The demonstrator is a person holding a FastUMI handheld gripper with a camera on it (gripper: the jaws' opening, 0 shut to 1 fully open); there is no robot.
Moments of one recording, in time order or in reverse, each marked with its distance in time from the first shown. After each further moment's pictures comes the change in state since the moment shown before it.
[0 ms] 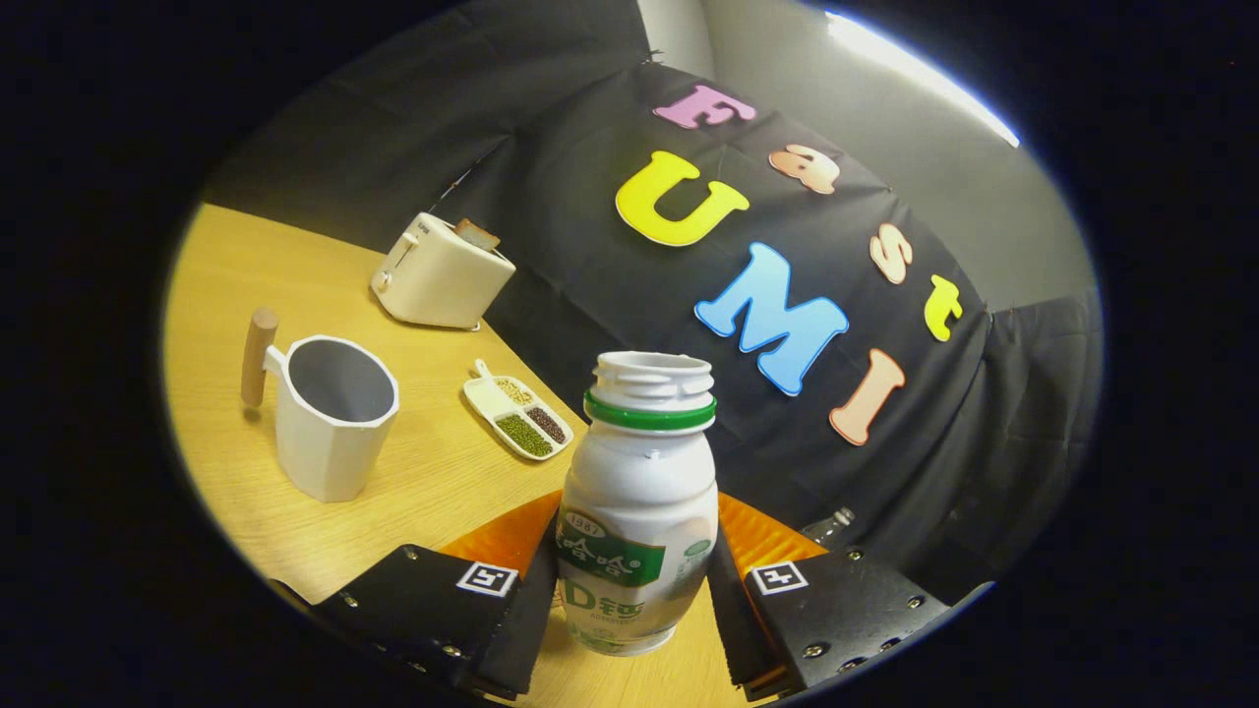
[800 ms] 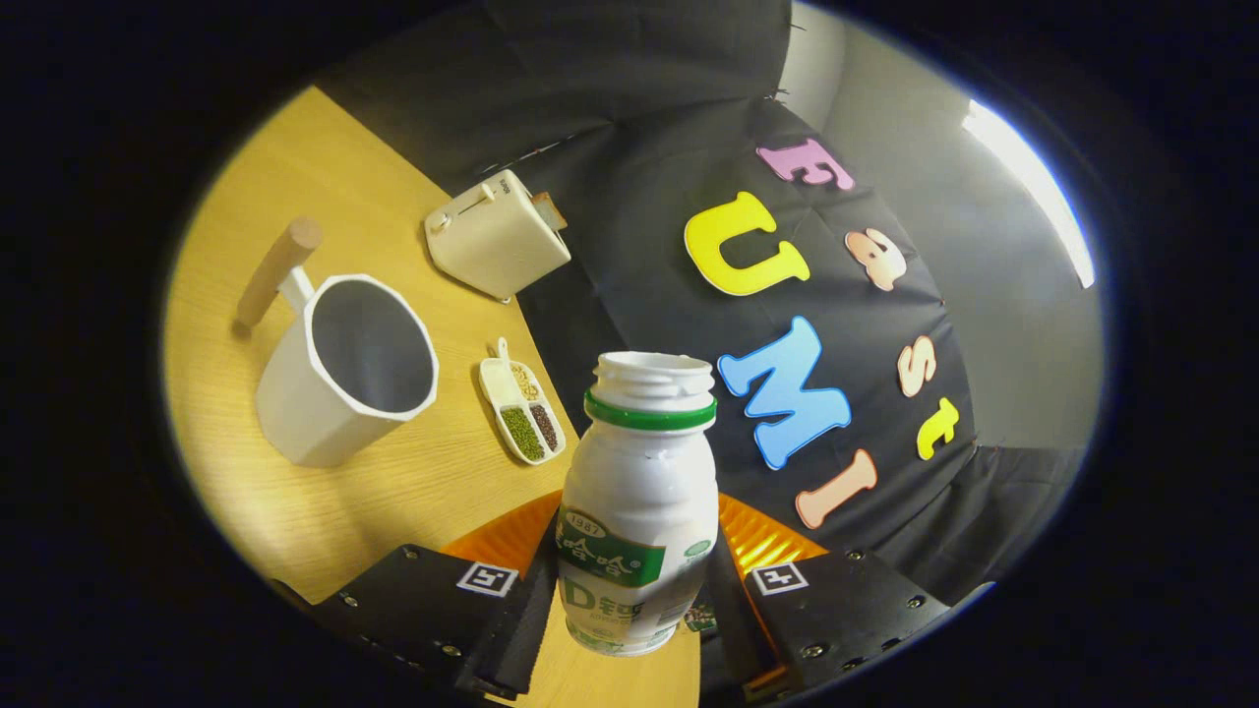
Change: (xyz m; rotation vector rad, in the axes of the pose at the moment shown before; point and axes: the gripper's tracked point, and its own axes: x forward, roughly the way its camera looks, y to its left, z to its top) arm 0.011 0.023 0.021 -0.381 -0.036 -0.055
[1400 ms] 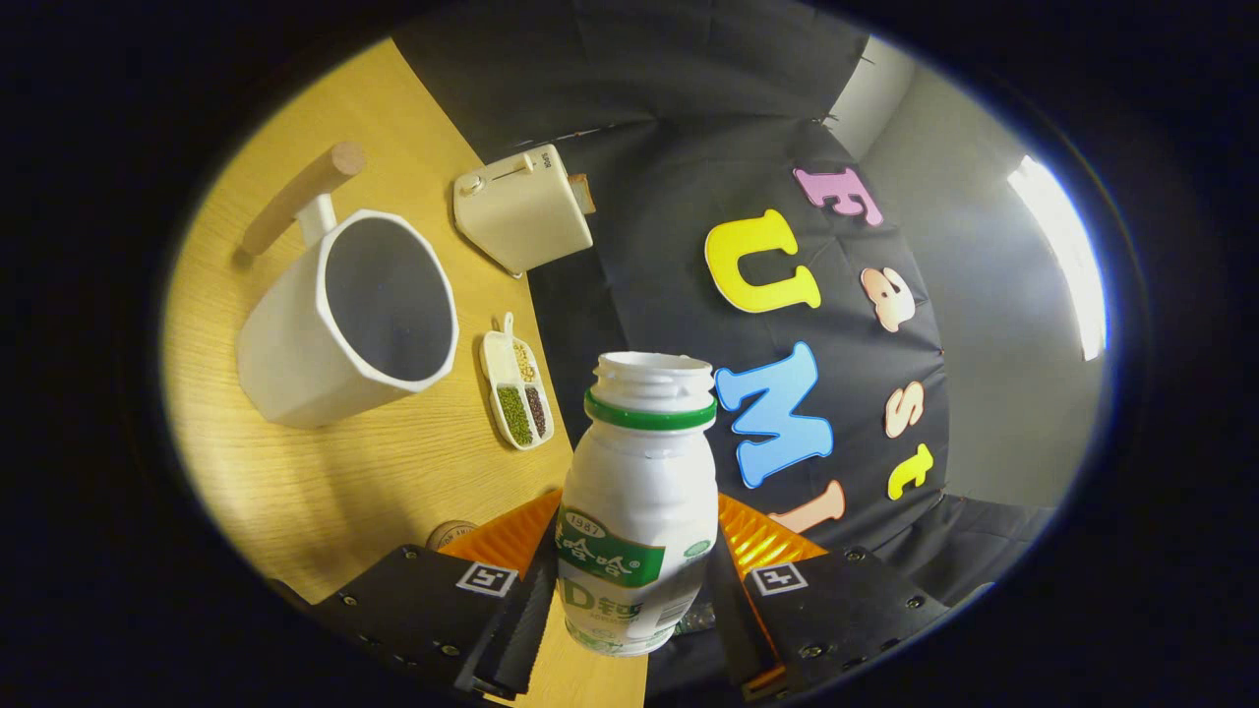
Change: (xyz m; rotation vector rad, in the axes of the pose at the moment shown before) arm 0.013 0.009 0.002 -0.141 0.008 -0.023
